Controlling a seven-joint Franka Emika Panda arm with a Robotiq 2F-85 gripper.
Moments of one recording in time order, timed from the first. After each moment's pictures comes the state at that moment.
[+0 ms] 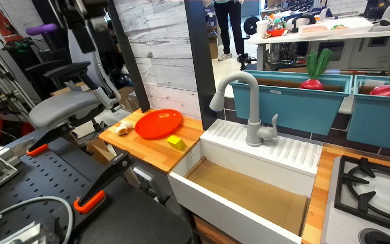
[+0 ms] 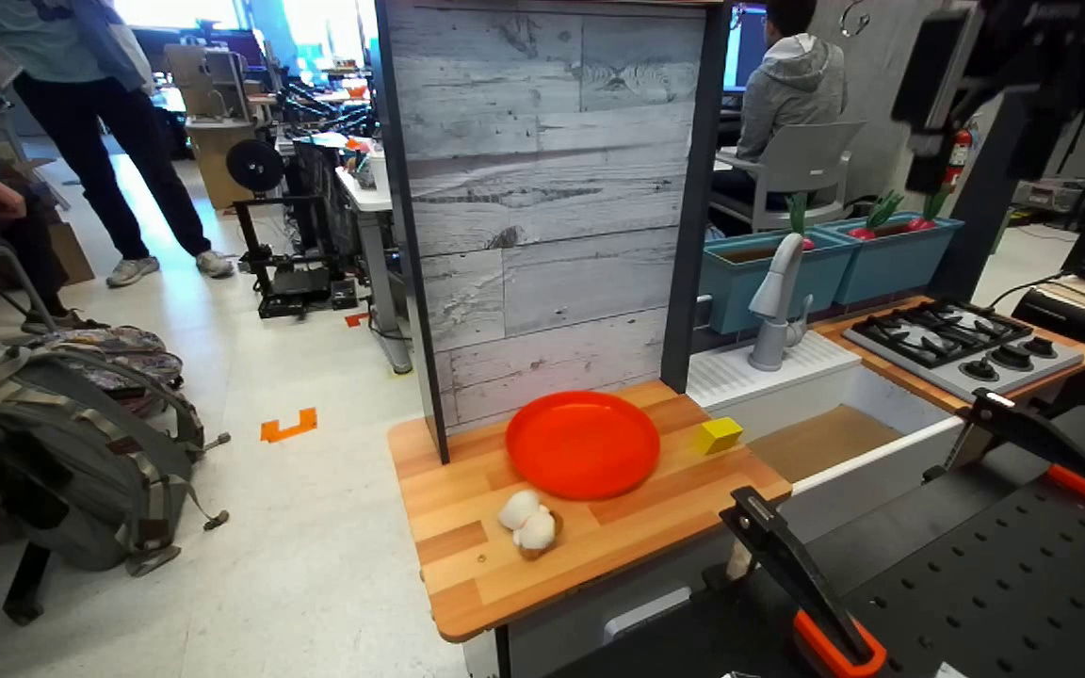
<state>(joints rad) -0.08 -0.16 -0.09 -2.61 -0.13 2.42 0.07</state>
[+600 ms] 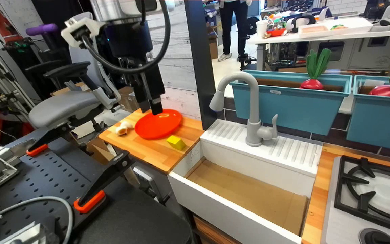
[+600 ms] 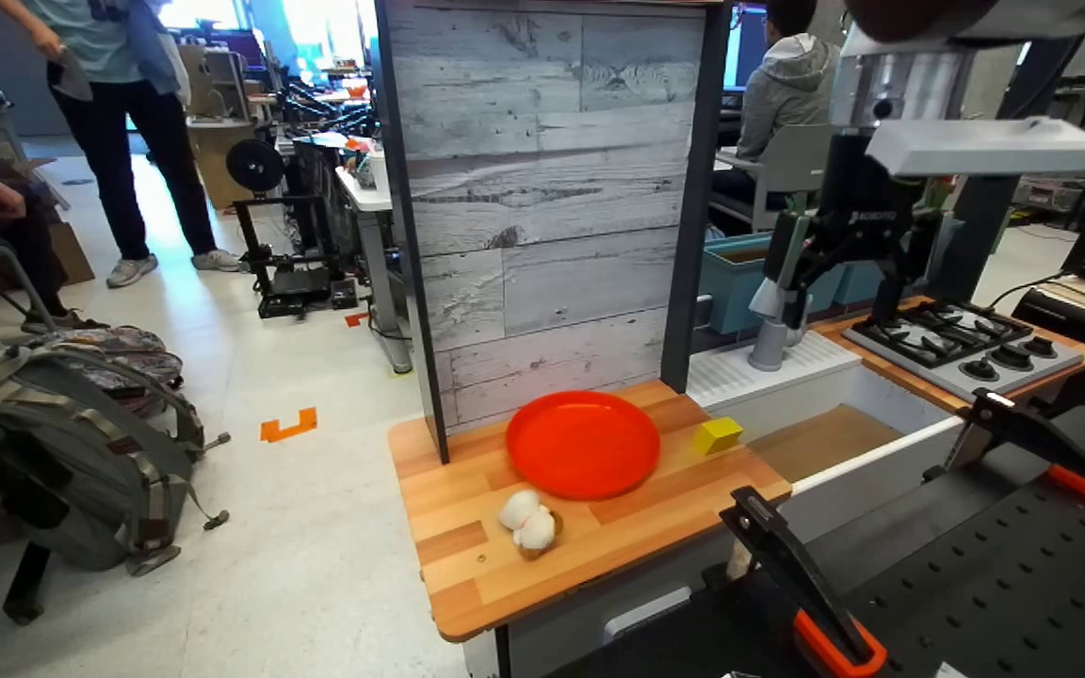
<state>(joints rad) -0.06 0.34 -0.07 -2.39 0.01 2.66 0.15</state>
